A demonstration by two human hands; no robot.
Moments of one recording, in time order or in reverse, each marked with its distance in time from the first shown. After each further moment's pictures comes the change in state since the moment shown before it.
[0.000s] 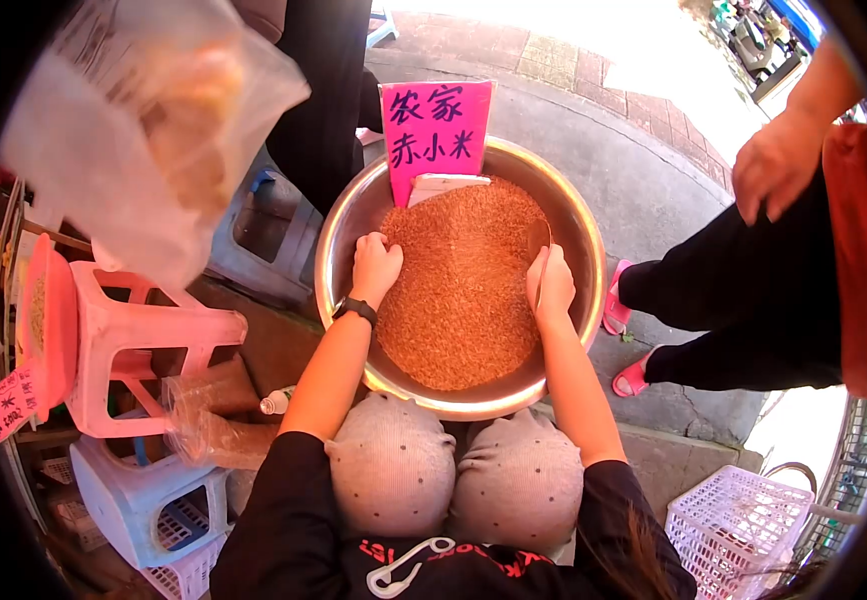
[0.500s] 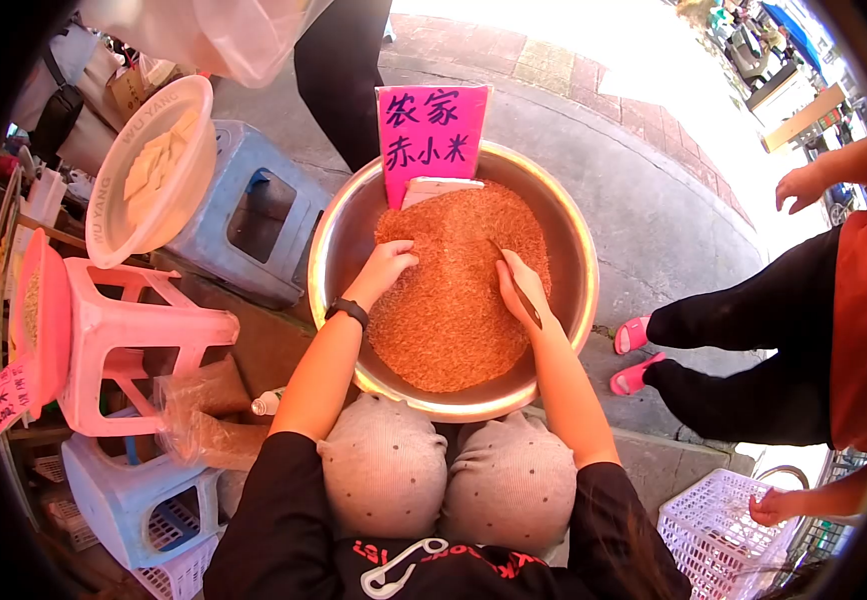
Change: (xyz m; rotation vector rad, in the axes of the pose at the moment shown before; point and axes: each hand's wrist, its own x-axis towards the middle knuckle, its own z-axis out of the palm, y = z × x) left_hand 0.002 0.004 0.006 -0.684 -0.517 0.011; right_hand -0.006 0.003 0.009 0.380 -0.288 -0.380
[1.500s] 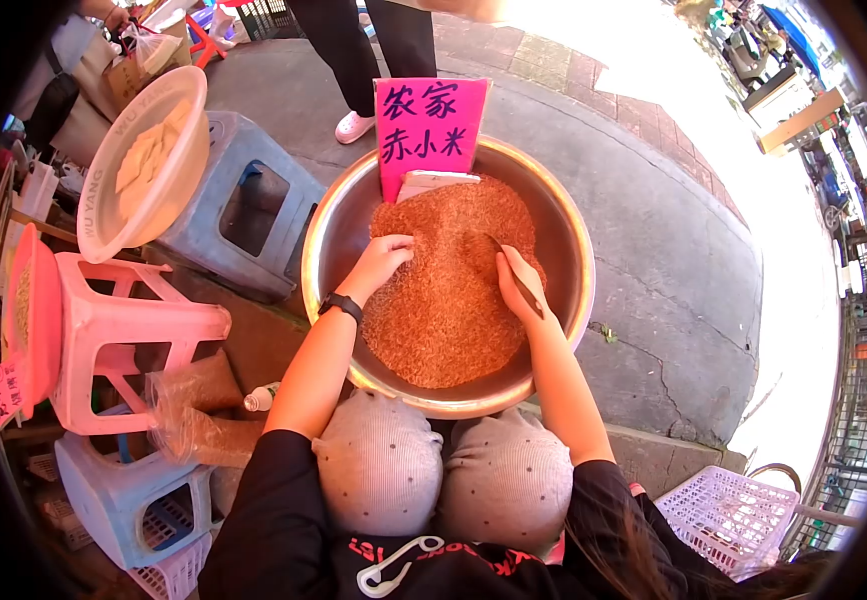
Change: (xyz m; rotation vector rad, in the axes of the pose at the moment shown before) left_hand -0.001 0.003 -0.001 0.175 0.011 0.044; right_hand -0.002 0.008 0.001 -0.036 0.060 0.012
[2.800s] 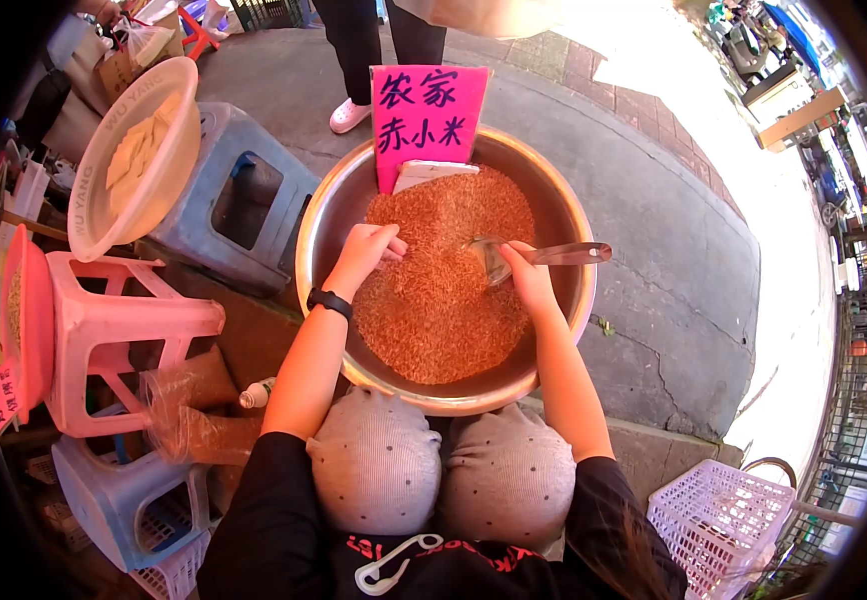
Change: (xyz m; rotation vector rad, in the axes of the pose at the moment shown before) left_hand -0.010 0.020 -0.010 -0.156 0.113 -0.157; right_hand 0.006 -0.002 -0.013 0.494 -0.192 0.319
